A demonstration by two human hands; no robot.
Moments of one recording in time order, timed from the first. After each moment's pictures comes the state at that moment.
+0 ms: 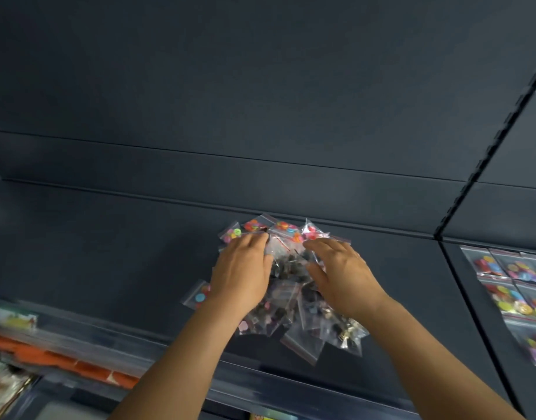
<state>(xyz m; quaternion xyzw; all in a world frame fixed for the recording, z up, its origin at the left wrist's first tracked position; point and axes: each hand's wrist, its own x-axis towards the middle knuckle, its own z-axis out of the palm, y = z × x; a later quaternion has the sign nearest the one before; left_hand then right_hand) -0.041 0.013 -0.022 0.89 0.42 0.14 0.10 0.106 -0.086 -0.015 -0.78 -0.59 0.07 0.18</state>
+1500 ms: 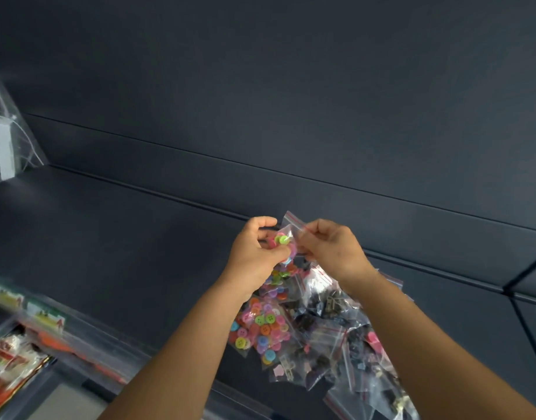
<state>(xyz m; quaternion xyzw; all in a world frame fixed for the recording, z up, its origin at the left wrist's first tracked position) -0.053 0.088 -0.013 0.62 0.43 0.37 0.54 0.084 0.036 0.005 -0.67 -0.45 0.34 0.49</state>
